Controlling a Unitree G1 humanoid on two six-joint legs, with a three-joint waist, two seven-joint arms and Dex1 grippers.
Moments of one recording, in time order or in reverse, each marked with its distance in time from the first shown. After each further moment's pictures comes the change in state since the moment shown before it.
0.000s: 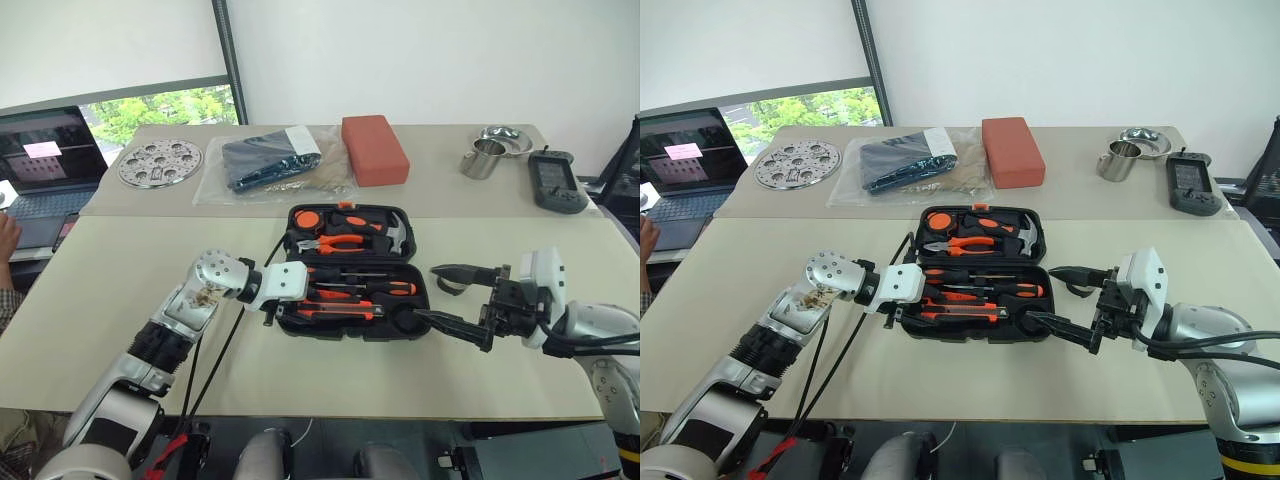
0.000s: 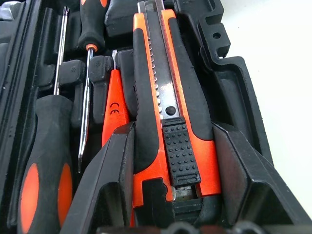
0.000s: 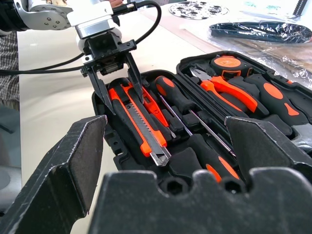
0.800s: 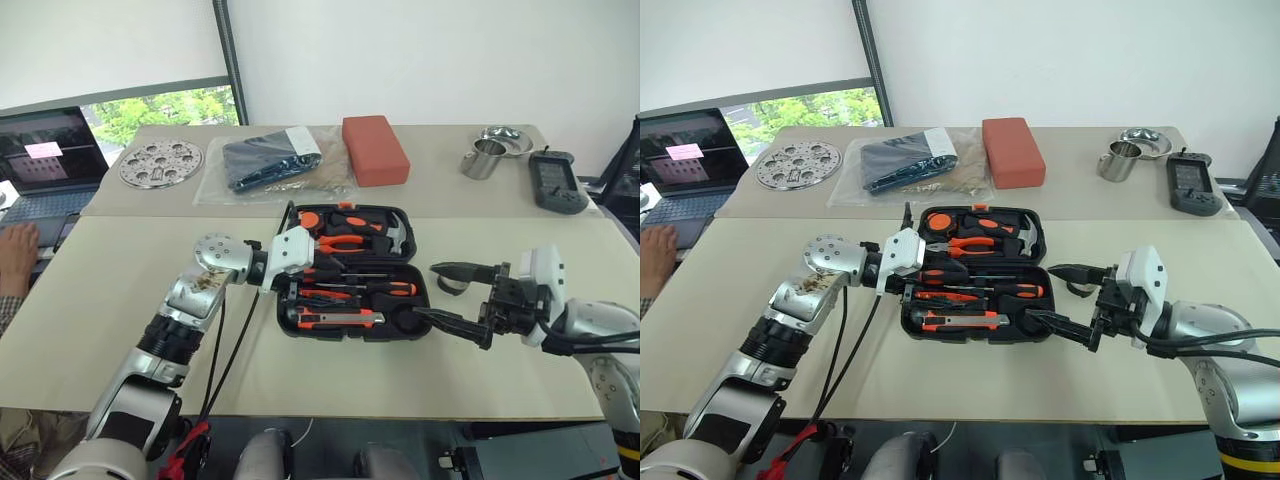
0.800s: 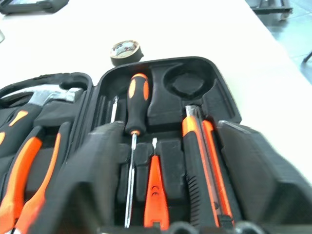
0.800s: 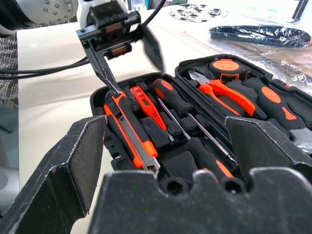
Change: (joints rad) left arm -0.020 -0.095 0.110 -0.053 -0.153 0.105 0.005; right arm -0.020 0.000 0.005 0.001 -0.006 0.000 -0.004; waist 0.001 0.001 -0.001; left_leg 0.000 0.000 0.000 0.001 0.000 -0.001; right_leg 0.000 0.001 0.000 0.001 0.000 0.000
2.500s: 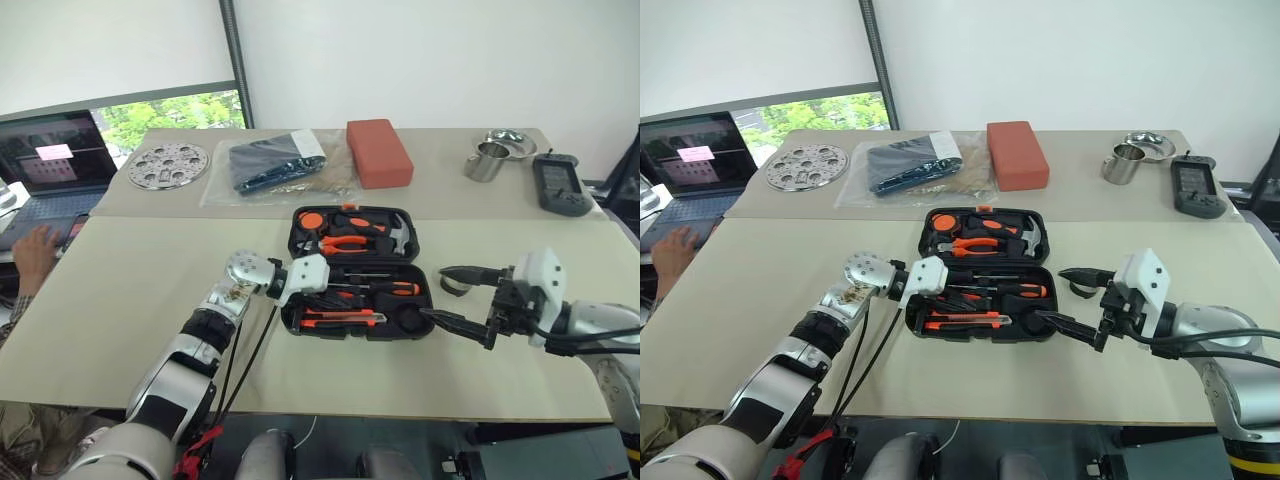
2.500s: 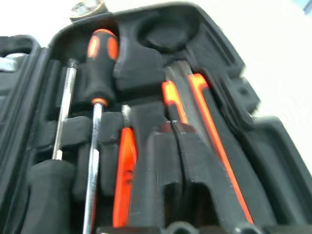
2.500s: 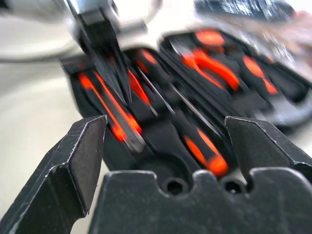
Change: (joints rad) left arm -0.077 -0.102 0.026 0.286 0.002 -0.150 -0.056; right arm -0.026 -0.126 0.074 0.088 -0.188 0.056 -0.089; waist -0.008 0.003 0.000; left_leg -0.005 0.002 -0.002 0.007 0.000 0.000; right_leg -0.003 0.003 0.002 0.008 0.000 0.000
